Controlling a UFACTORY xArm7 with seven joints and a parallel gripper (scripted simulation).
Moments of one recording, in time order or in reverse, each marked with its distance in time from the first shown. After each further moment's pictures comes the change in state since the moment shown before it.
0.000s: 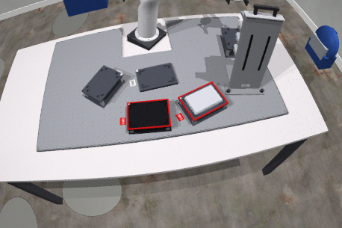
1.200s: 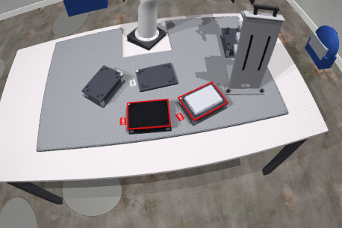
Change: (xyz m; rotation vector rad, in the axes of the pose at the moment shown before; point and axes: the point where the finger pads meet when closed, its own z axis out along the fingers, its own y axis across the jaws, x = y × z) arm 0.052 -0.001 0.068 0.000 0.000 0.000
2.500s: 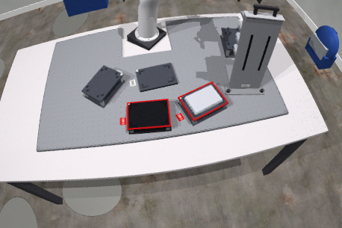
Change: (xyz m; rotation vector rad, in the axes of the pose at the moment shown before) arm 0.054 -0.002 0.071 0.000 0.000 0.000
